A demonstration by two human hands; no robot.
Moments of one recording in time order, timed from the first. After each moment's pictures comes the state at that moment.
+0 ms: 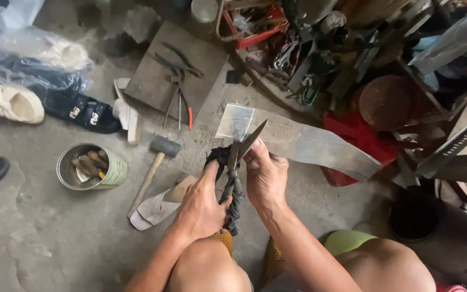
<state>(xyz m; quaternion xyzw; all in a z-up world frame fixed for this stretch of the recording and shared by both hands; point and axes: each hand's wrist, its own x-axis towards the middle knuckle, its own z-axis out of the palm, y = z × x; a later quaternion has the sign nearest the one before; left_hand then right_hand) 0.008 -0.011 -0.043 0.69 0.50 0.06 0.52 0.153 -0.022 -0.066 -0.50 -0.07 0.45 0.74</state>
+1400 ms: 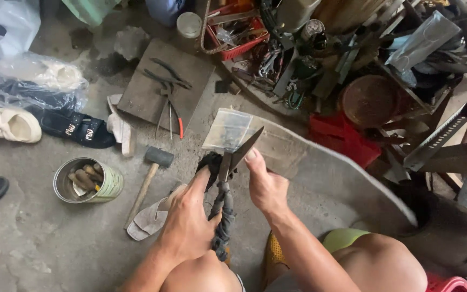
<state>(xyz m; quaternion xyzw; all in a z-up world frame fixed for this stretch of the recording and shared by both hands) 0.012 -0.017 0.027 0.76 0.40 0.20 0.47 0.177 -0.046 -0.034 -0.59 -0.28 0.38 0.66</state>
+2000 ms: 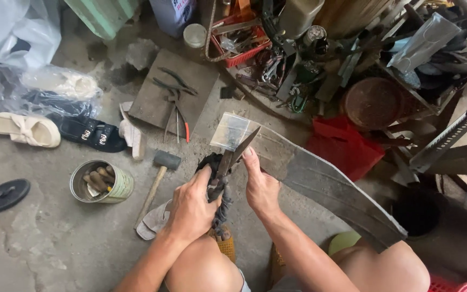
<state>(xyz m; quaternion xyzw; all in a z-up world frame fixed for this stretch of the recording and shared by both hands) 0.008 -0.017 -0.032 0.81 0.43 0.18 0.35 0.172 -0.051 -0.039 -0.80 -0.08 0.45 0.39</state>
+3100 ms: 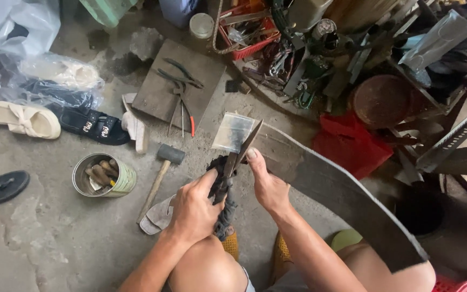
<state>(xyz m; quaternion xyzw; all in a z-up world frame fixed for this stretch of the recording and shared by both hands) -0.007 -0.018 -0.037 0.79 0.44 0.21 0.37 0.213 -0.099 -0.211 -0.65 -0.73 0.08 0.19</state>
